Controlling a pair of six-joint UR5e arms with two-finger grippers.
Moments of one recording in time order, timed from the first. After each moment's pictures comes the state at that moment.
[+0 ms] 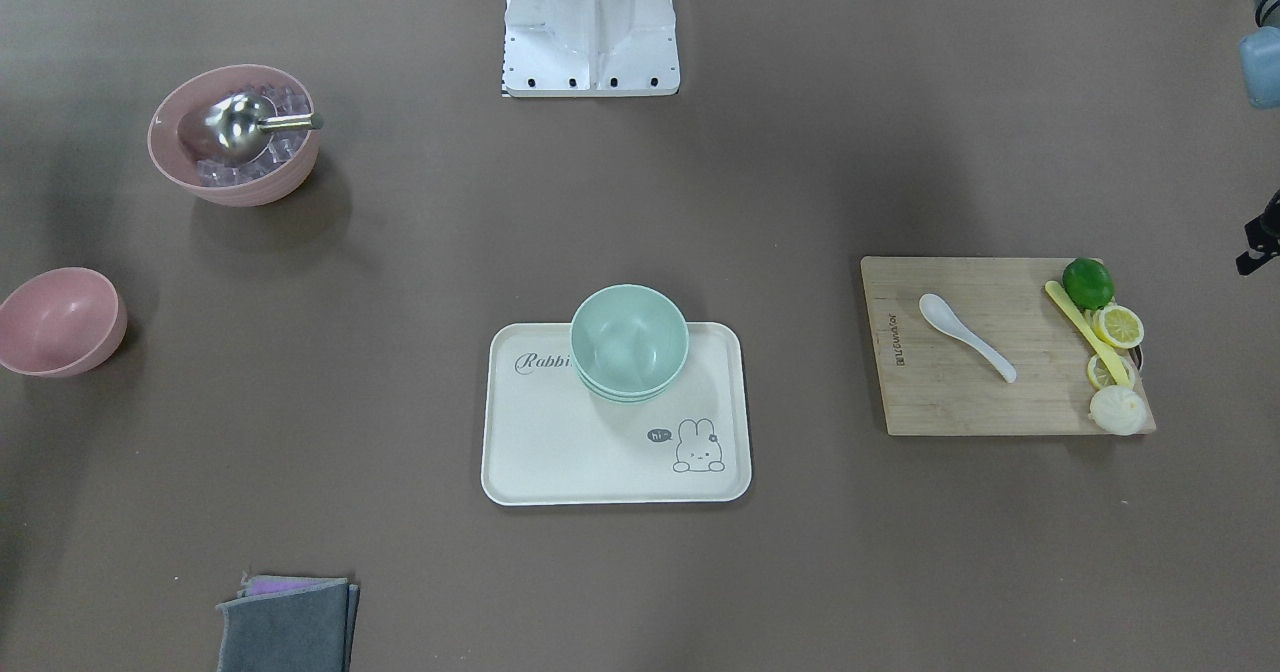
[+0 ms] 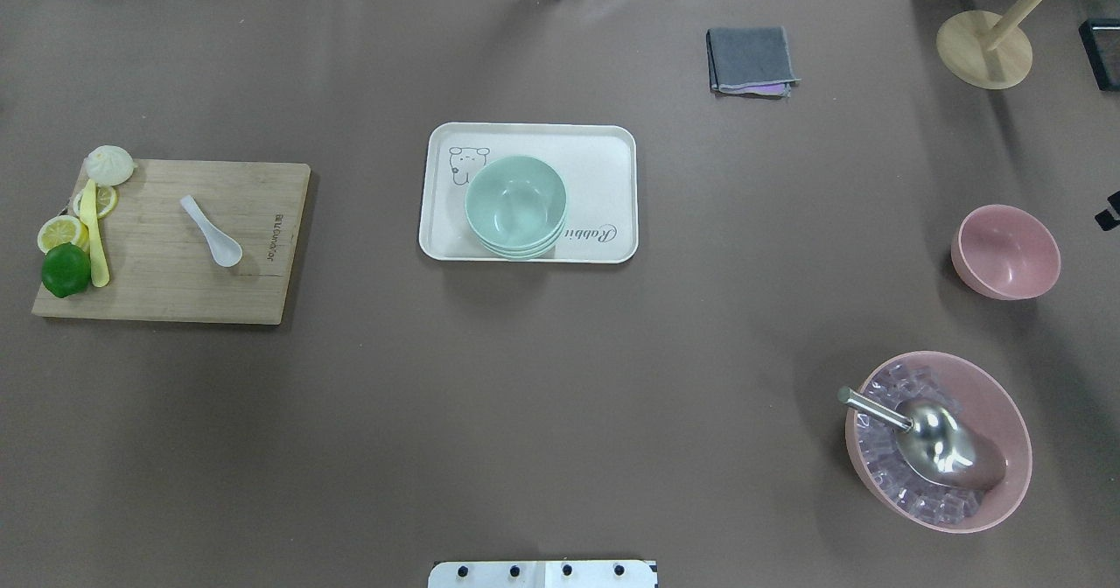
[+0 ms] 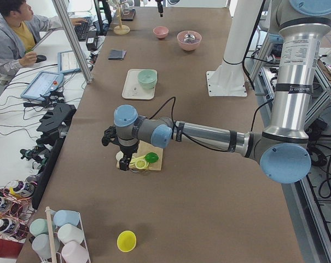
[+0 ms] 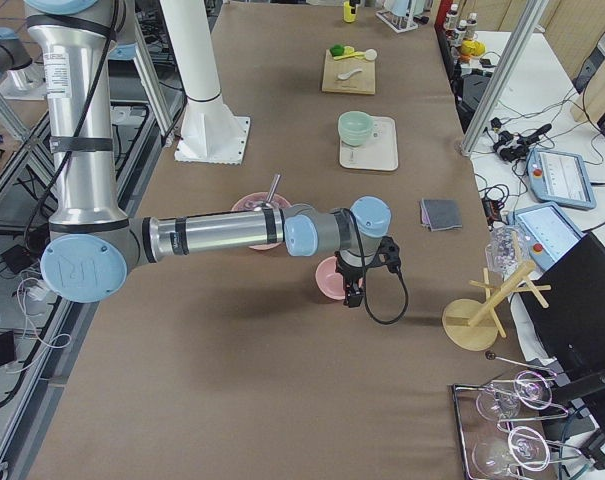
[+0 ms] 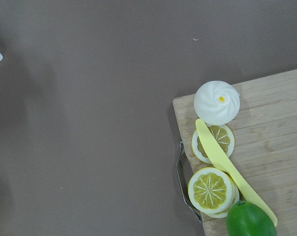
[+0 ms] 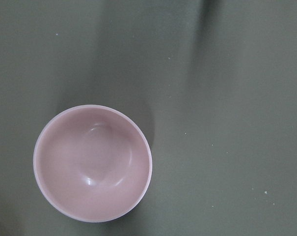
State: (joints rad) left arm -1.39 -1.64 -1.64 -1.74 -2.28 -0.07; right arm 1.34 -1.55 1.61 -1.47 2.35 0.03
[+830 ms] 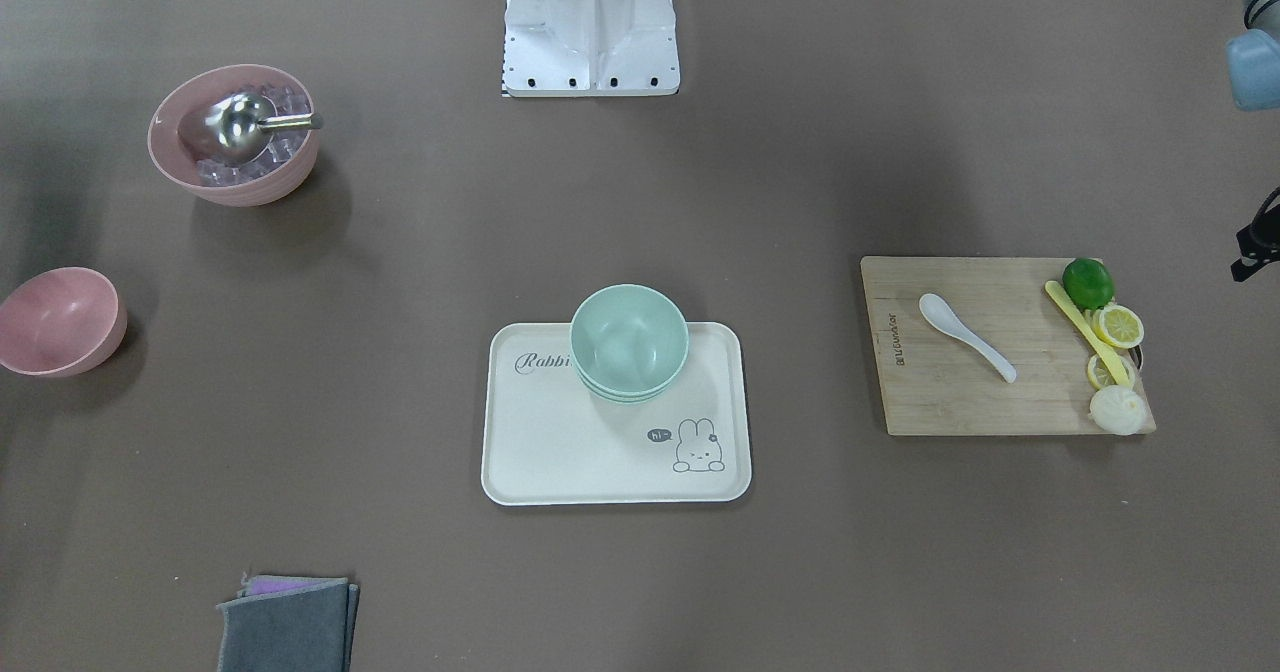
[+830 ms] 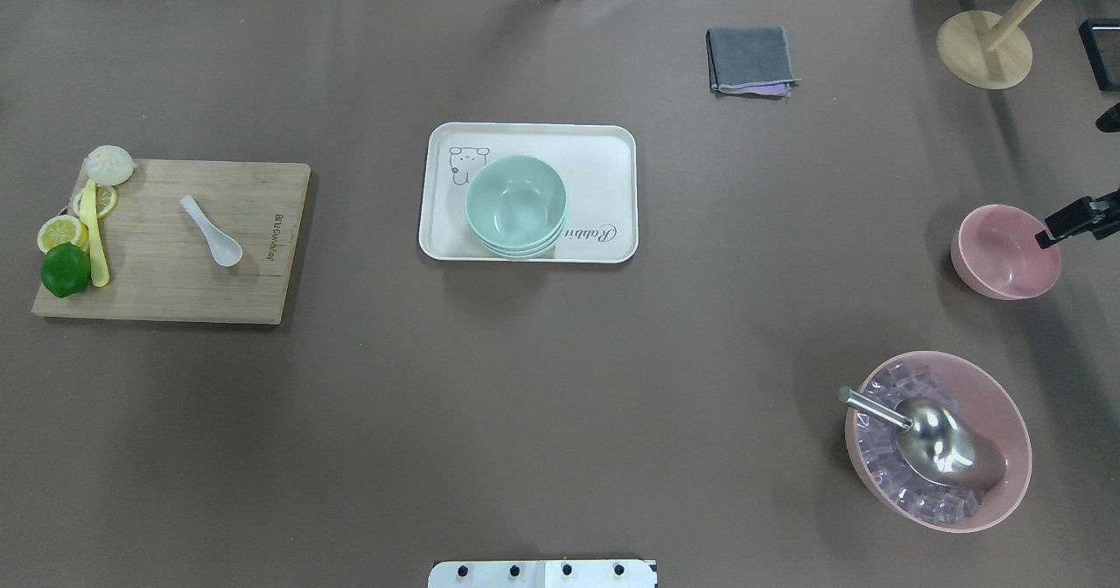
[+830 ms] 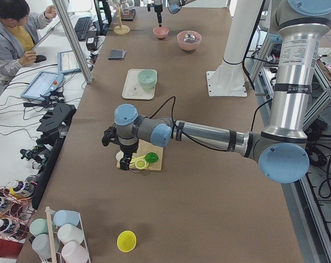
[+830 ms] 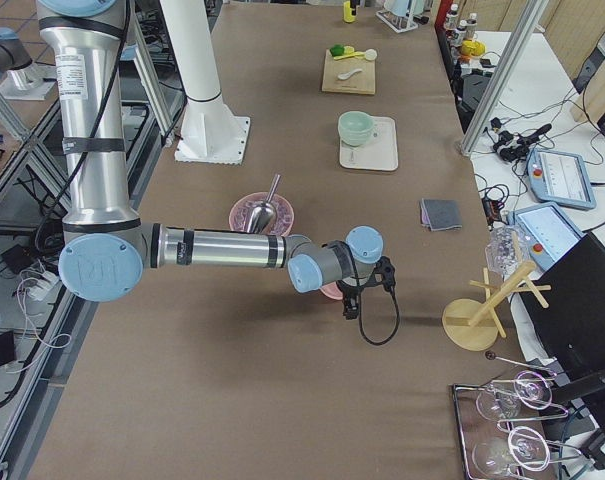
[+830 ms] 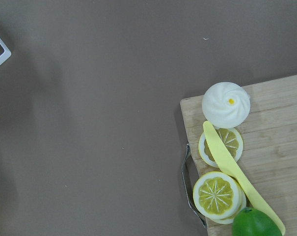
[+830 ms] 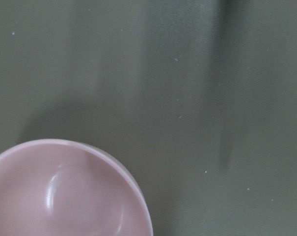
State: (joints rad) left arm -1.37 -1.64 -1.64 -1.74 -2.26 -0.12; right arm 1.23 -1.53 1.45 -1.19 2.36 0.28
